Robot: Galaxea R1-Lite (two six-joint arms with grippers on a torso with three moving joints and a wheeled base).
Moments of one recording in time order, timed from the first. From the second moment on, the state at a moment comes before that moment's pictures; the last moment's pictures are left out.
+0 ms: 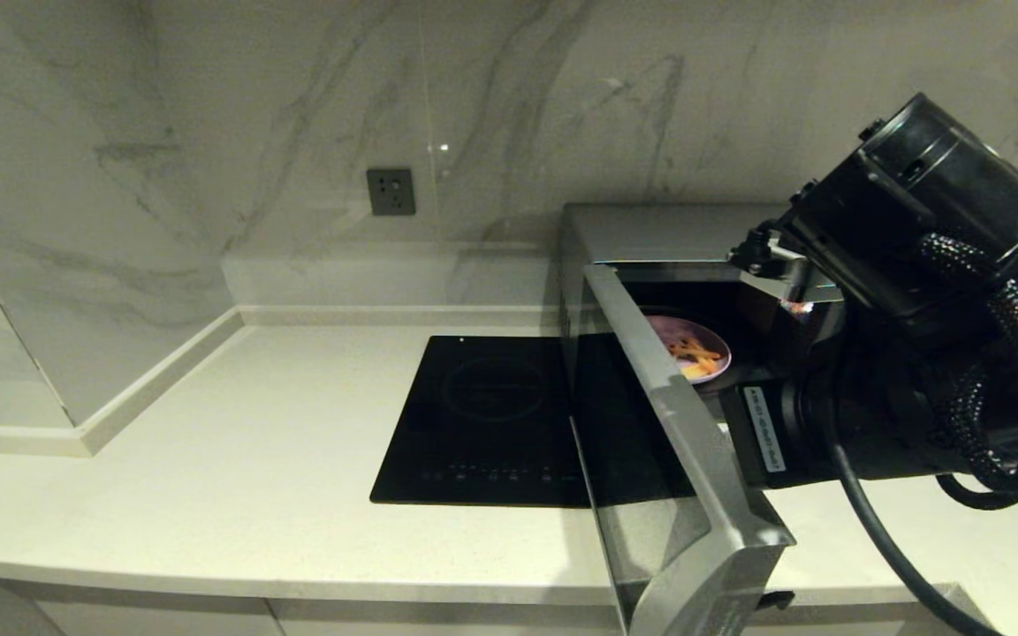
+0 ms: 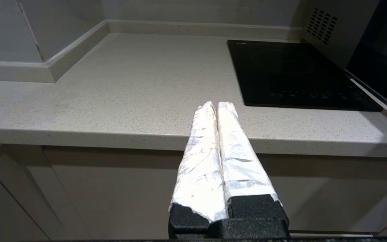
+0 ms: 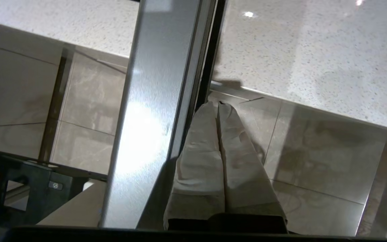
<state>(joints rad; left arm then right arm) 0.00 0.00 0.00 -0.01 0.01 -0.05 0.85 1.66 -1.62 0.94 -0.33 0.59</state>
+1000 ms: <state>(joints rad) 0.00 0.00 0.00 -0.01 0.01 -0.05 0.53 1.79 -1.64 0.88 -0.46 1.11</state>
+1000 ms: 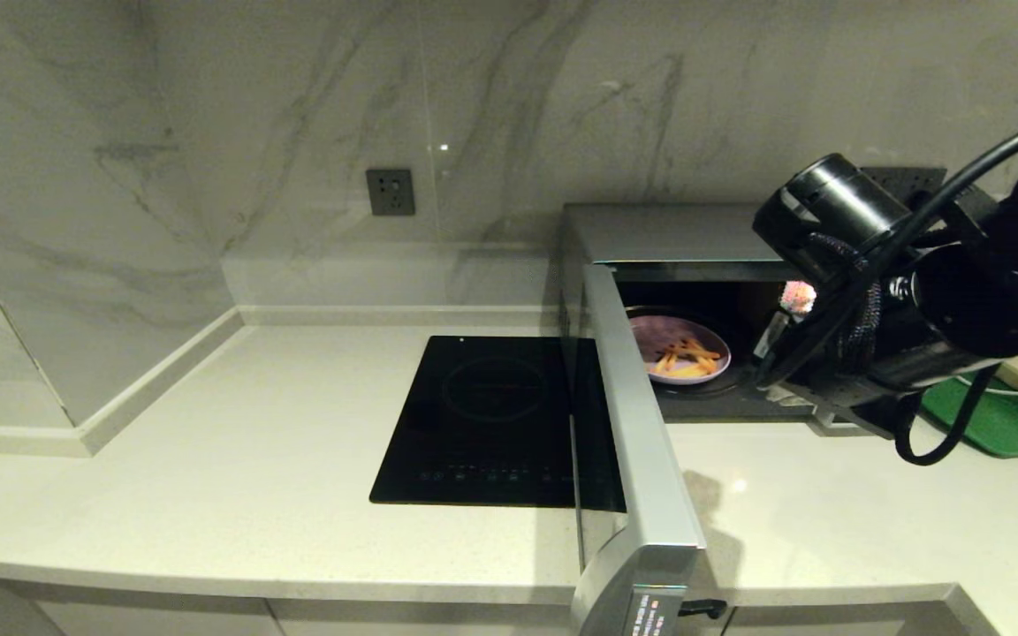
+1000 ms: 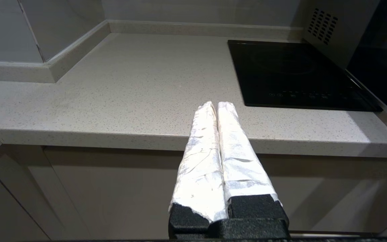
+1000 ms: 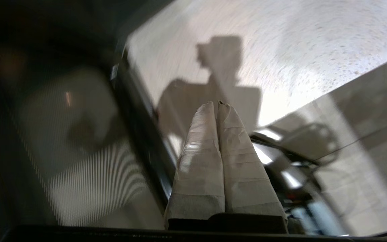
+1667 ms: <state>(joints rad) 0.00 0.00 0.00 -0.01 0.01 -0.05 0.28 2.02 -1.68 0.57 -0.27 1.19</state>
